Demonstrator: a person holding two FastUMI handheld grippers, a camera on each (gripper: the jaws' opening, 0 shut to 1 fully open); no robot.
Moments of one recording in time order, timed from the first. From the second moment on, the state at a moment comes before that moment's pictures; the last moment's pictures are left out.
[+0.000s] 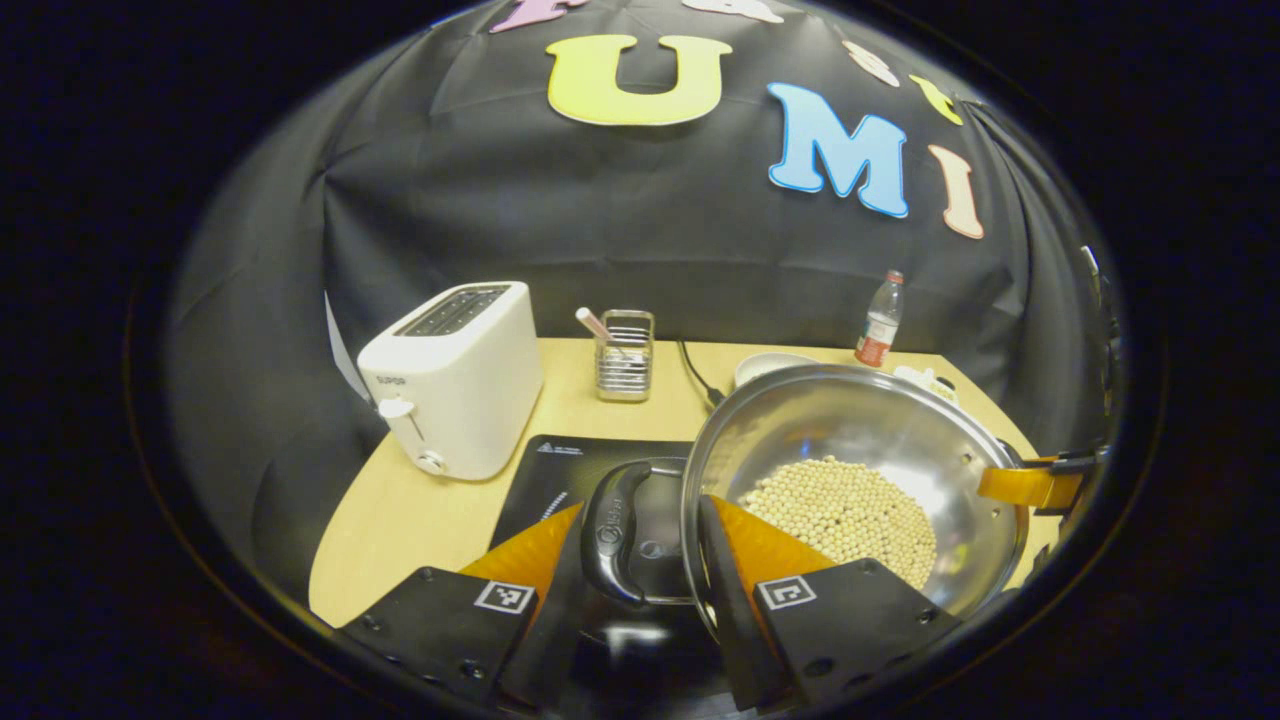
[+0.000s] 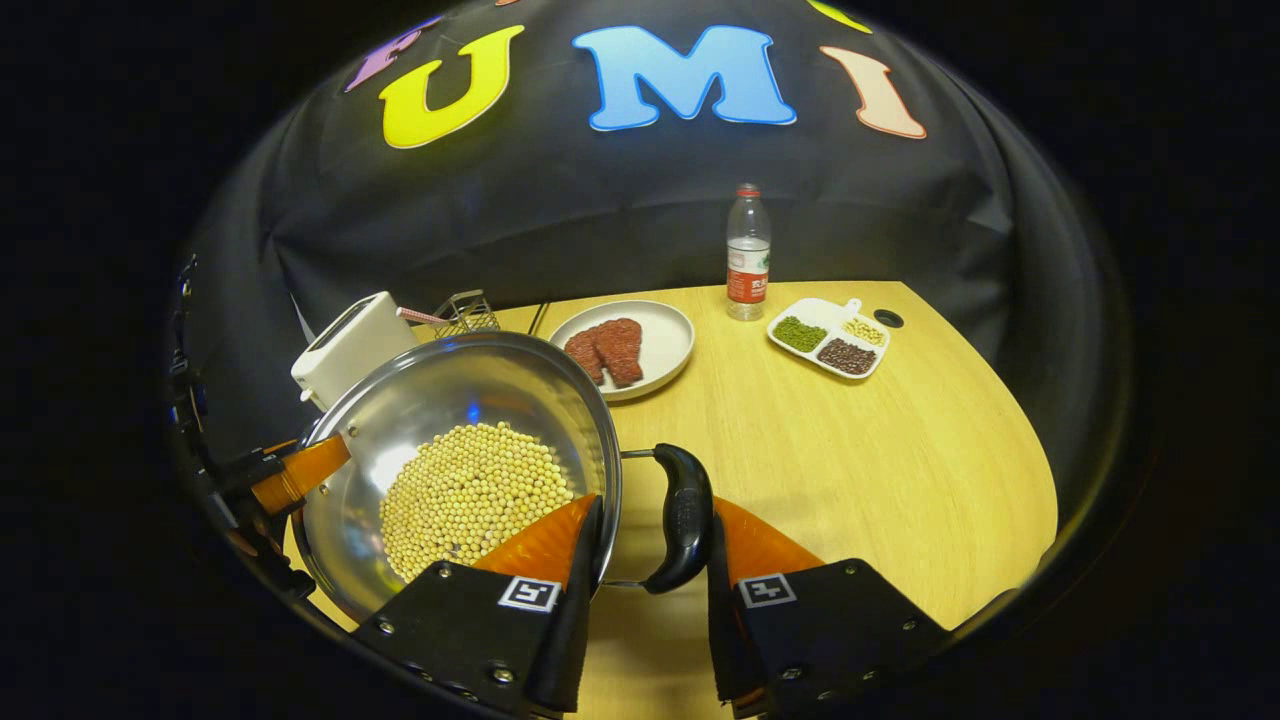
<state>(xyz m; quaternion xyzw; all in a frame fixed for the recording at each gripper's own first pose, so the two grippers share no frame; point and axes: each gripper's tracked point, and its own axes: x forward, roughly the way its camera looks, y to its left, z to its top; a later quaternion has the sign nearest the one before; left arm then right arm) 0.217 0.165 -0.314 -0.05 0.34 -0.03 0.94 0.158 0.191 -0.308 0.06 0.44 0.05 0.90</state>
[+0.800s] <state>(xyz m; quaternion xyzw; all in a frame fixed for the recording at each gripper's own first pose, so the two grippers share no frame) 0.230 0.272 -0.350 -0.04 0.36 -0.01 0.93 0.167 0.295 -0.334 0.06 0.45 0.06 0.89</state>
